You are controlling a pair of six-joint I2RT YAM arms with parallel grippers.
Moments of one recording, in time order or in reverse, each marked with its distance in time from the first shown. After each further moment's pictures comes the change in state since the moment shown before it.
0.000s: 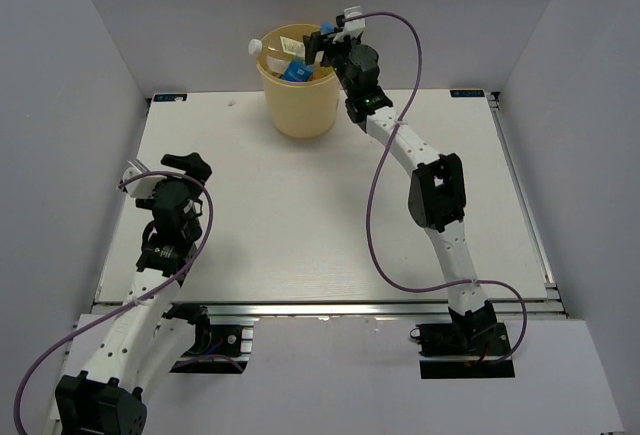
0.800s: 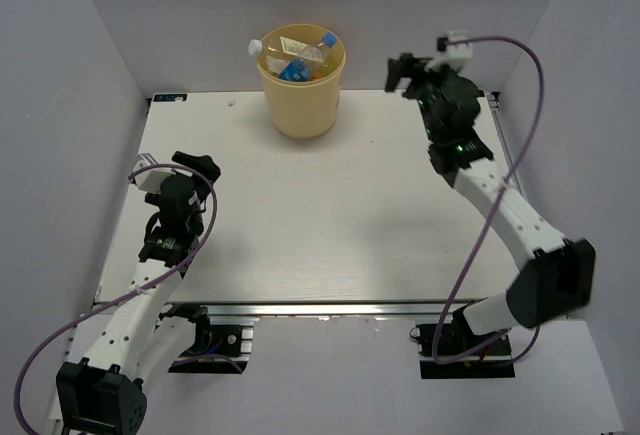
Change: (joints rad) left arm 0.000 0.058 0.027 -0.066 0.094 -0.029; right arm -0.071 -0.873 -0.859 -0.106 0.153 -0.006
